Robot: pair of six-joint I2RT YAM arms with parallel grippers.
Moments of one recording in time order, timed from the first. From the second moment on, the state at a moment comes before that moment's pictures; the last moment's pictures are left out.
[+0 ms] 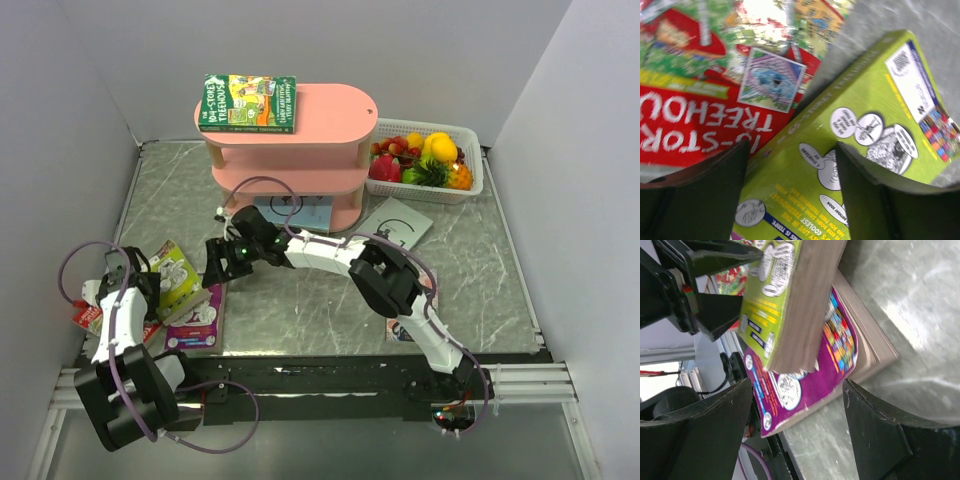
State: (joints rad) left arm 0.44 1.04 0.54 -0.62 -0.26 -1.20; right arm 0.99 2.31 1.78 -0.09 -0.52 0.67
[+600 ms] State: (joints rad) left arm 0.45 1.15 0.53 -0.29 0.02 -0.99; right arm 0.99 2.27 1.75 -0.13 -0.31 0.66
